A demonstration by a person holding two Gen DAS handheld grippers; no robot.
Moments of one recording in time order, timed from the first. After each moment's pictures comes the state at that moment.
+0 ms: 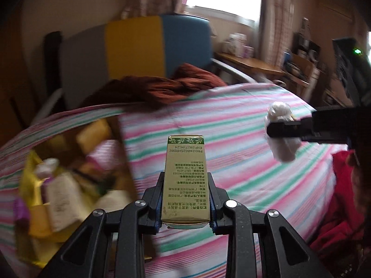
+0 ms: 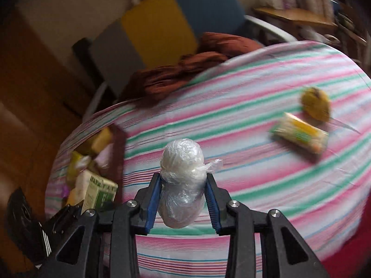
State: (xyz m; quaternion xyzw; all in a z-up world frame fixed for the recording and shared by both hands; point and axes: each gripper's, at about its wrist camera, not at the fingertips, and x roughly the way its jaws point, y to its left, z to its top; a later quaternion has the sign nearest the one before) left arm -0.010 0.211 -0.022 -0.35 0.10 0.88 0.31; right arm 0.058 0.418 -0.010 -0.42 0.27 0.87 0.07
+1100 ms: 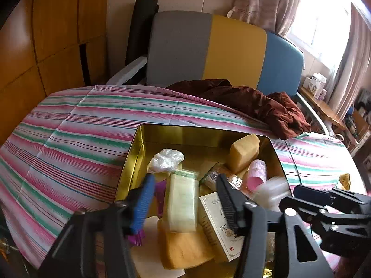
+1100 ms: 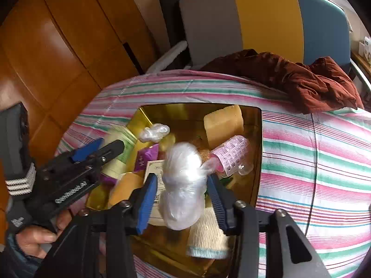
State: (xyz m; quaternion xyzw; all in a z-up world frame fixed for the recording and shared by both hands) left arm -0.142 0.019 -0.021 -0.40 -0.02 0.91 0.14; right arm -0.091 0.221 -0.025 -0.45 0.12 0.88 -0.09
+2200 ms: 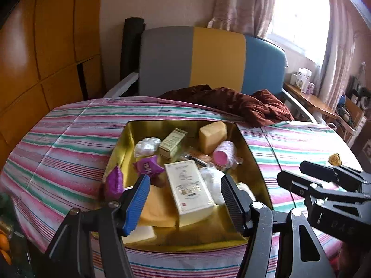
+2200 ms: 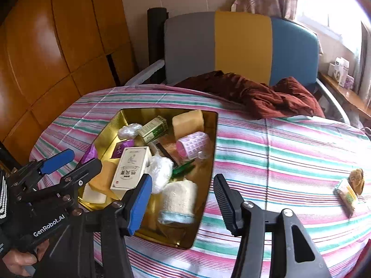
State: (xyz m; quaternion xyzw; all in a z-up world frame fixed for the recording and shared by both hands) left arm -0.040 0.050 -0.004 -0.35 0.02 0.93 0.15; right arm -0.005 0.230 -0.002 -0.39 0.06 0.92 0.01
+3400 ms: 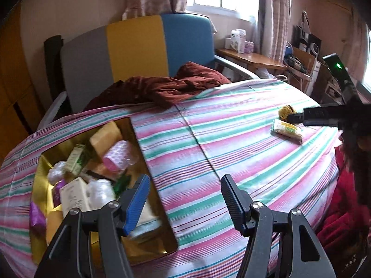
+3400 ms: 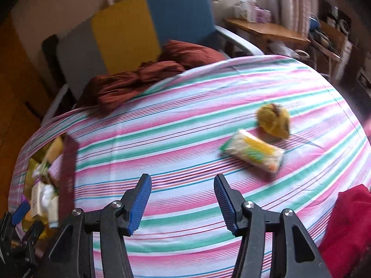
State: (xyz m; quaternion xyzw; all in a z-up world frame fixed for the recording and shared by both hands) left arm -0.009 0.212 -0.019 -0.36 0.14 0.87 0.32; right arm 0.065 0.502 -0.032 -0.44 0.22 0.84 0.23
